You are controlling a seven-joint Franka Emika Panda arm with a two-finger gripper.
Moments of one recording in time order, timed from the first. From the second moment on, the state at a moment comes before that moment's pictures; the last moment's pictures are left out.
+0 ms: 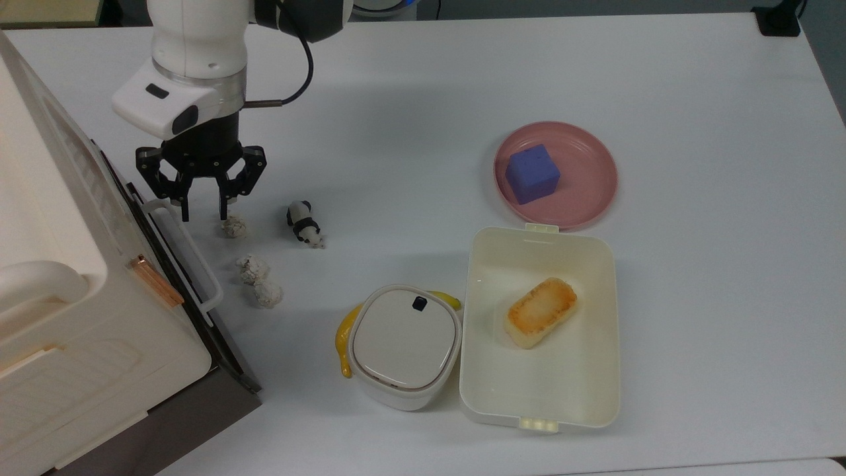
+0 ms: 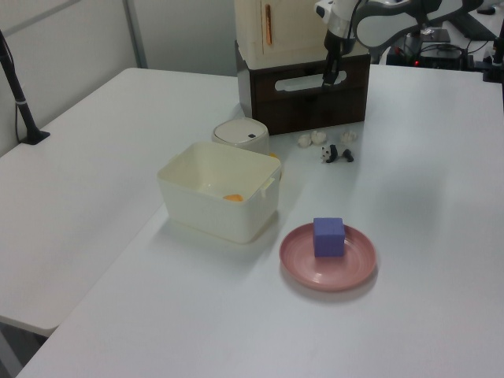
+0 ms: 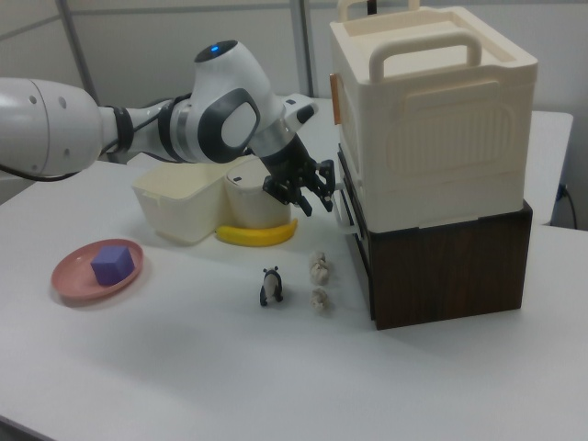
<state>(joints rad) -0.02 0.33 -0.19 -1.64 -0.16 2.33 -0.39</state>
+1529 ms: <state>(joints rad) -0.02 0.36 -0.22 -1.64 -0.32 2.35 -0.44</state>
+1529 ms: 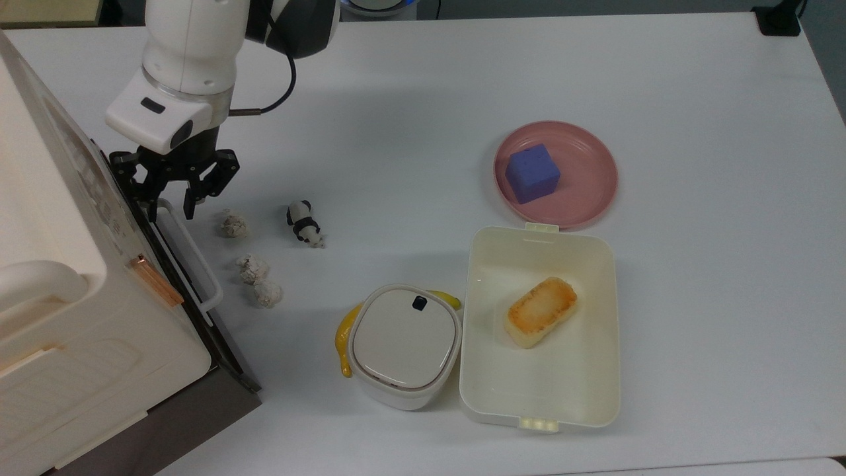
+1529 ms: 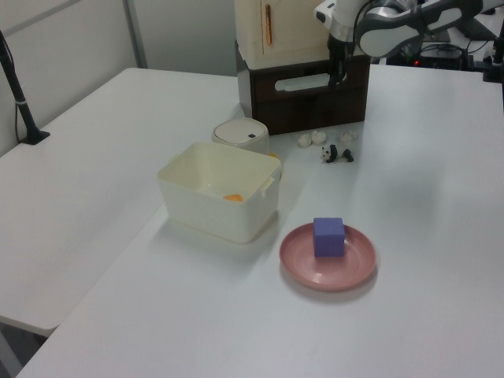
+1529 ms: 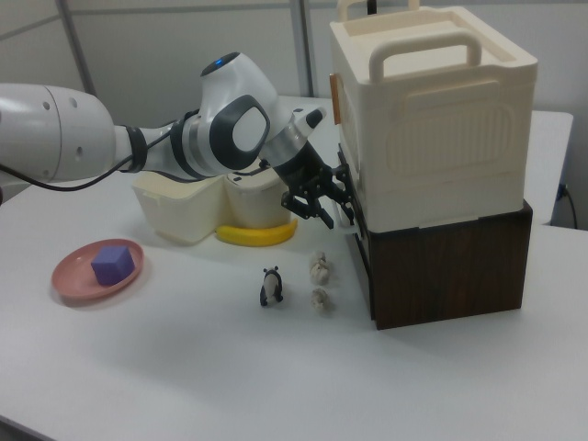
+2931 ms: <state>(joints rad) 0.06 0.34 -0.12 -1.64 -0.33 2.07 -0.42</state>
